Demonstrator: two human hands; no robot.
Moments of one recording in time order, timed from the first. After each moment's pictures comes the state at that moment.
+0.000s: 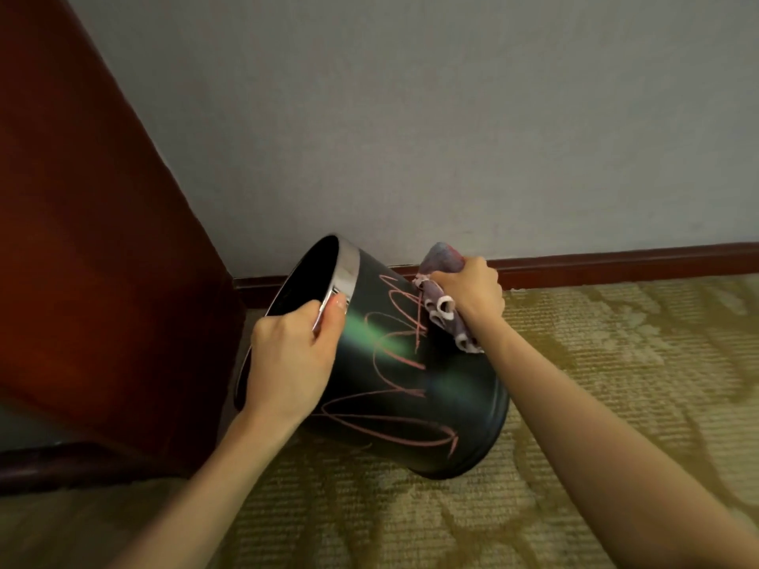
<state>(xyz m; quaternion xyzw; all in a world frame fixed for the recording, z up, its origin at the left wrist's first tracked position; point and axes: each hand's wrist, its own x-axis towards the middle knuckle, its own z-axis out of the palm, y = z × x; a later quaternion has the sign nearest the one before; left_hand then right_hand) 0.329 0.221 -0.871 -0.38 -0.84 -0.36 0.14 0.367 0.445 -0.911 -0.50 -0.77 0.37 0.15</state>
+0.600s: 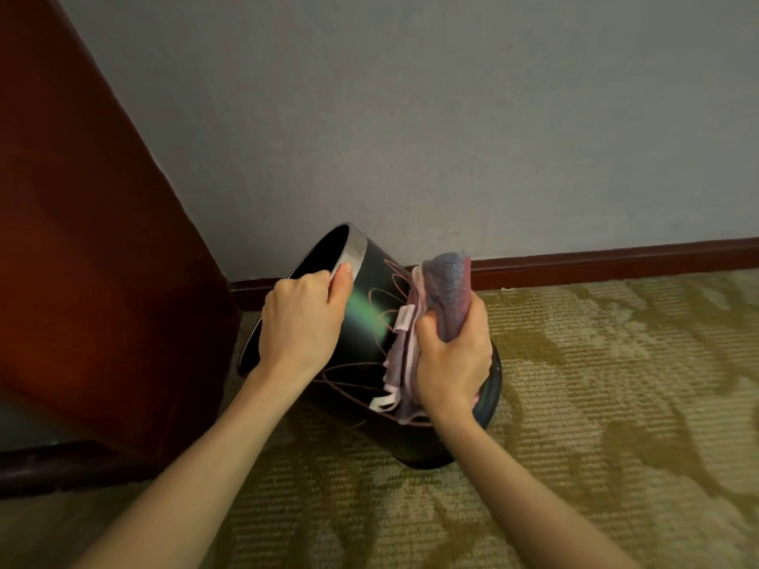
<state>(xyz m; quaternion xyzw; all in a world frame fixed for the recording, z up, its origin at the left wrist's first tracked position) 0.323 0.253 -0.858 -0.36 -0.88 -0.28 0.16 0.430 0.347 -0.922 -0.42 -0.68 0.41 0.44</state>
